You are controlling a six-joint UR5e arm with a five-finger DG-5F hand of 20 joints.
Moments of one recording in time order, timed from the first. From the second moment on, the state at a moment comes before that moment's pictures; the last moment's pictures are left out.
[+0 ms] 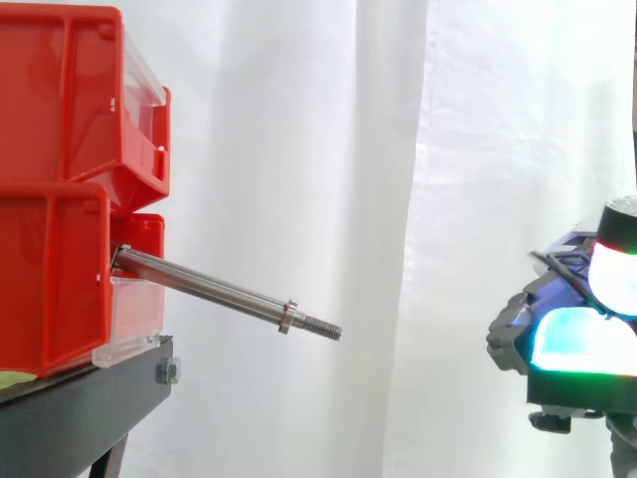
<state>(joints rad) 0.11 -2.18 -1.15 -3.43 -1.55 -0.13</state>
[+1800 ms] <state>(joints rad) 0.10 -2.16 -1.10 -3.50 -1.56 -0.12</state>
